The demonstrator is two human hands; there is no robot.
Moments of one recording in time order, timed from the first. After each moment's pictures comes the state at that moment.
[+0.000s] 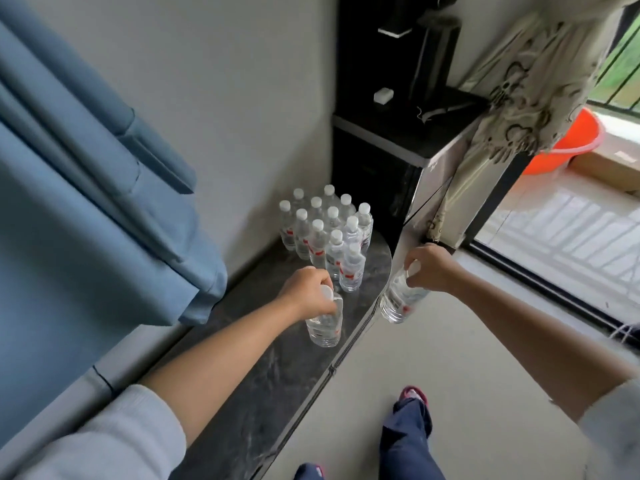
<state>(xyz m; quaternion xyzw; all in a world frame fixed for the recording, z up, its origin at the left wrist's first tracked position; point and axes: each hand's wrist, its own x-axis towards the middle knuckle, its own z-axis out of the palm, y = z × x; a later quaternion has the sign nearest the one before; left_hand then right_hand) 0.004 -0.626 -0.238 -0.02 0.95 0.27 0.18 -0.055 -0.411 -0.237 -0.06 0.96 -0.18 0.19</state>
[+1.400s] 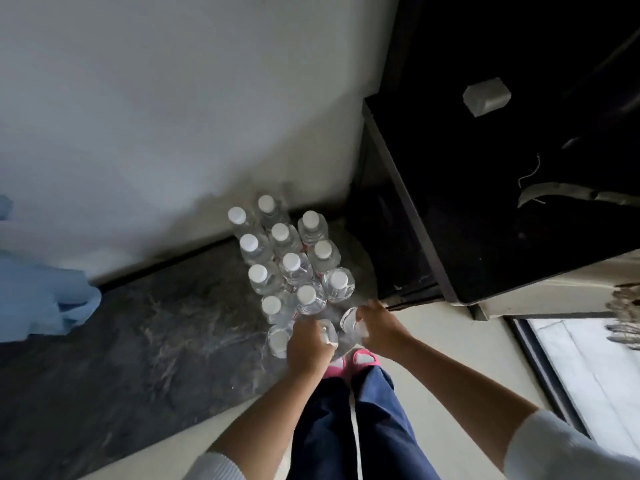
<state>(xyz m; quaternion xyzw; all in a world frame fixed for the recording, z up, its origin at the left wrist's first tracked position) -0.275 -0.472 -0.399 -0.46 0.81 0.30 0.22 -0.375 -0.385 -0.409 -0.31 0.84 -0.07 0.43</state>
